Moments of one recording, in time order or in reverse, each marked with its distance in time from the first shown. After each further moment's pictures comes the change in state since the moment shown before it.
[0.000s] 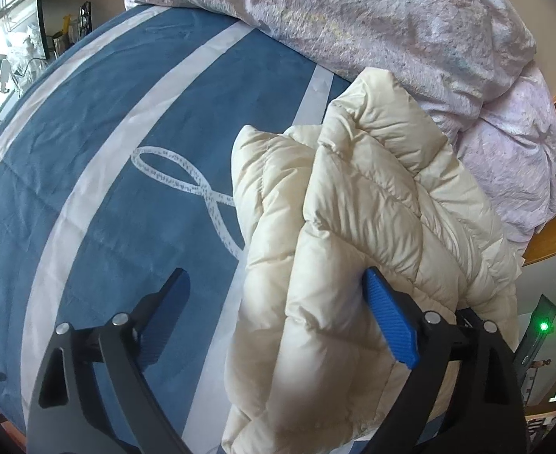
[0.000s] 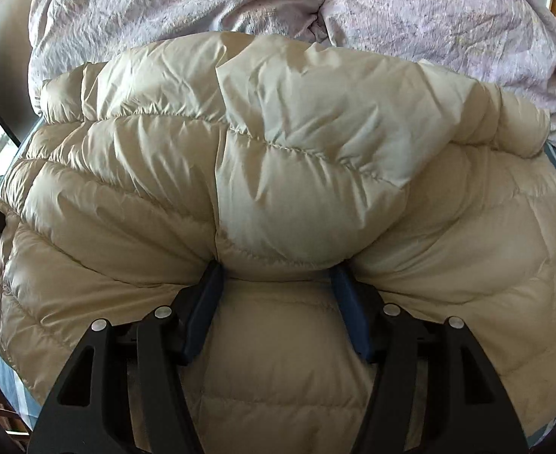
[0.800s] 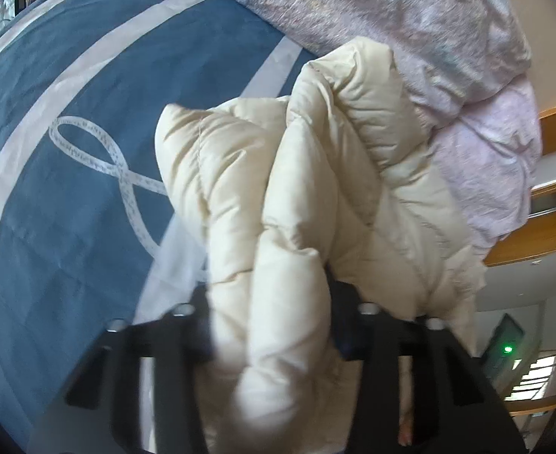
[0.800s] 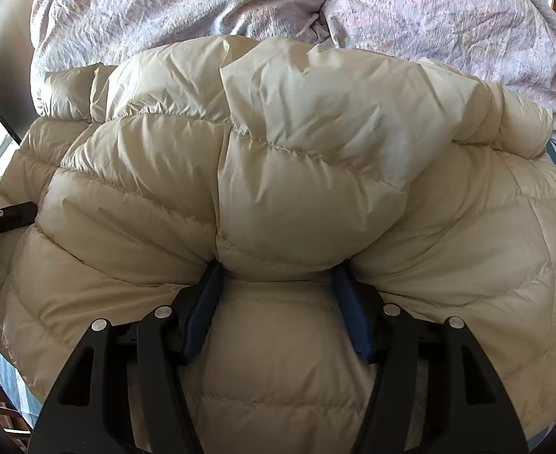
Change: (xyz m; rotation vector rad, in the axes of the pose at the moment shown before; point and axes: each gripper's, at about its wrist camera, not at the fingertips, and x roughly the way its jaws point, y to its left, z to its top) left arm 0.026 -0.022 0.007 -0.066 0.084 -0.190; right arm -0.001 0.000 0.000 -0.007 -0.004 0.012
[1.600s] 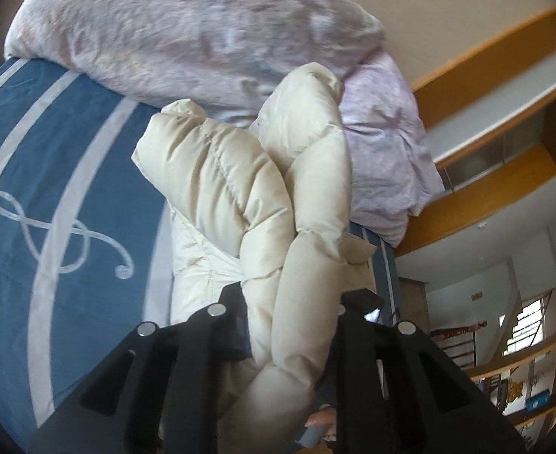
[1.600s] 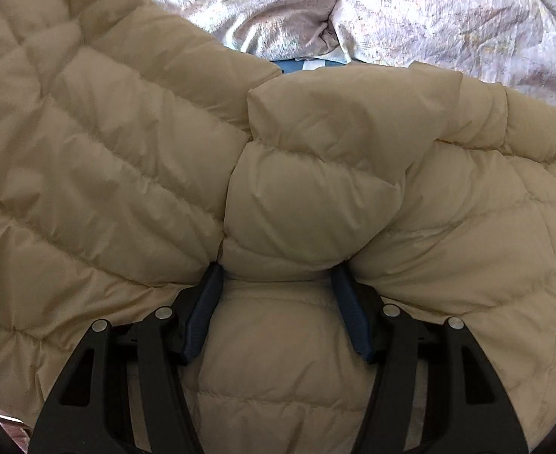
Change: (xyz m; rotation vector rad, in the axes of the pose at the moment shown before) left arm -0.062 -0.152 -0.042 0.213 -0.100 -0.221; right arm -0.011 -0.017 -0.005 0.001 -0.037 0.113
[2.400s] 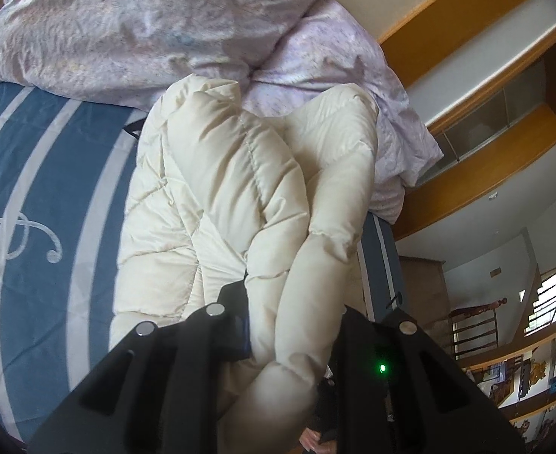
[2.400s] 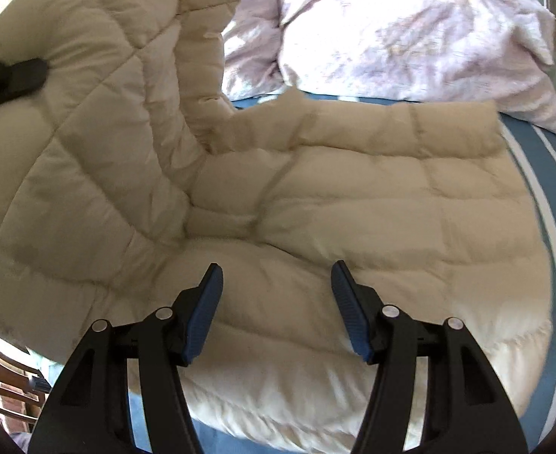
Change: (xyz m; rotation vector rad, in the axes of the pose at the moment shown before) left arm 0.057 -0.106 -0.031 0.088 0.043 0.059; right arm -0.084 -0.079 -0.033 0.056 -0.097 0.044
